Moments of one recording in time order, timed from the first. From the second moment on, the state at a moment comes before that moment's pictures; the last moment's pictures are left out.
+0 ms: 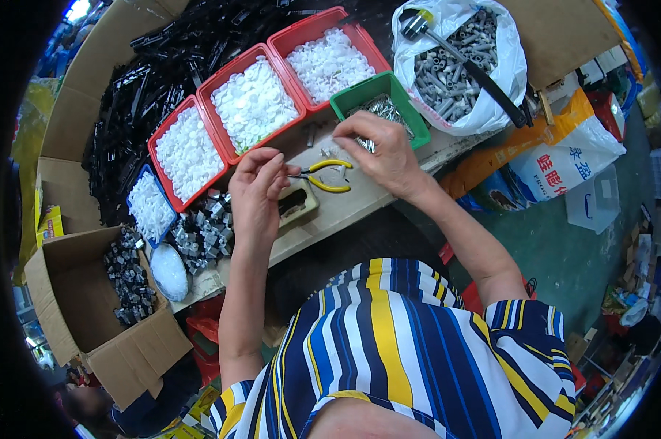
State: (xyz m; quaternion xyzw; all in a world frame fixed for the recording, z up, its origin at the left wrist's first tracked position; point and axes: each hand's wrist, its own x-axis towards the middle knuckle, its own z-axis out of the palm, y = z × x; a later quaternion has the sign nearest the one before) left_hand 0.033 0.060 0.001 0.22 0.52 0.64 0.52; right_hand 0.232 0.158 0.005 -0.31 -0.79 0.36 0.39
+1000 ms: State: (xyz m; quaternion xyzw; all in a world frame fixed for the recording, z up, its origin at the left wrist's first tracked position) left_hand 0.070 0.038 -0.003 0.67 0.55 0.50 -0.03; right_hand 0.227 0.132 0.000 -0.26 -0.62 0.66 0.33
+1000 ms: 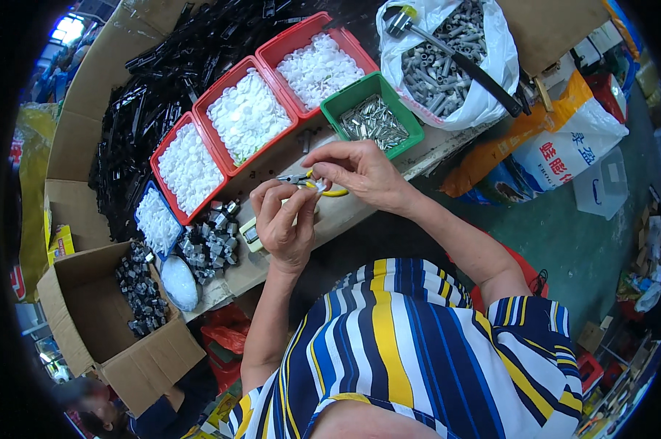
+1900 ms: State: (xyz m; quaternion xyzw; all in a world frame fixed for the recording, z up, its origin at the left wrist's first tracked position) left_hand 0.030 -0.023 -0.008 0.48 0.69 0.53 0.07; right_hand 0.184 0.122 0.006 -0.11 -0.85 0.40 0.32
